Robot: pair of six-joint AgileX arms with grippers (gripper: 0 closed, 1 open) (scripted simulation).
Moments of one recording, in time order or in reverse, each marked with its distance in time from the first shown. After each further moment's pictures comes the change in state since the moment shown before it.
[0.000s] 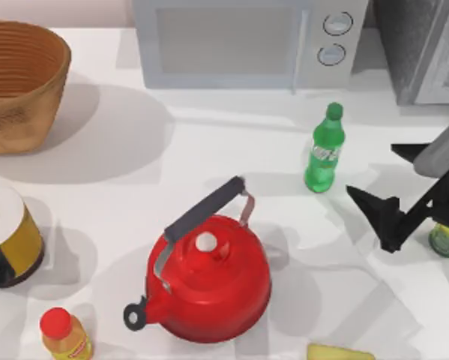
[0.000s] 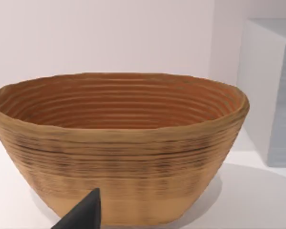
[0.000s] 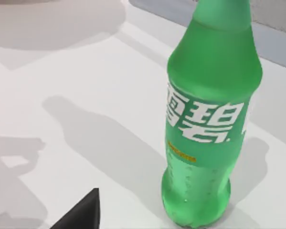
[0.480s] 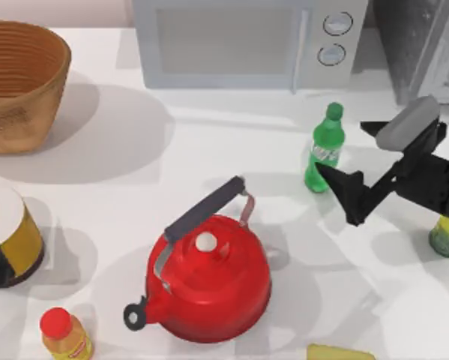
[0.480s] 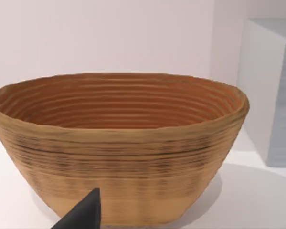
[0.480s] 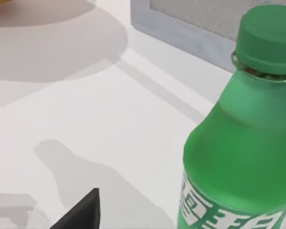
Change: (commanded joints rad) left arm 0.000 0.000 0.000 0.000 0.000 0.000; right arm 0.105 0.093 0.150 -0.025 0.093 0.043
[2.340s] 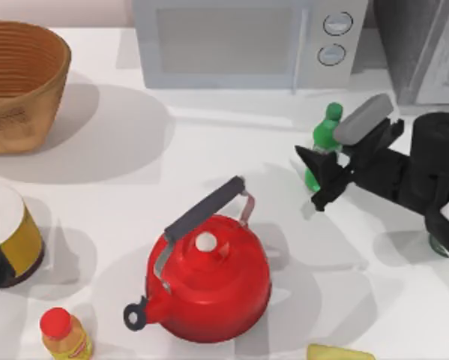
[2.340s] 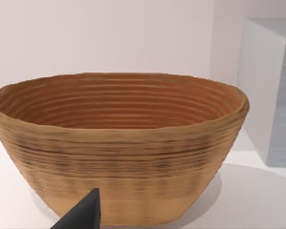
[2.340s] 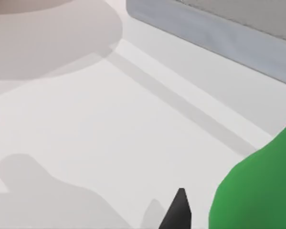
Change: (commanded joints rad) left arm 0.000 0.000 0.000 0.000 0.000 0.000; right arm 0.067 0.246 0.181 0.067 0.069 0.021
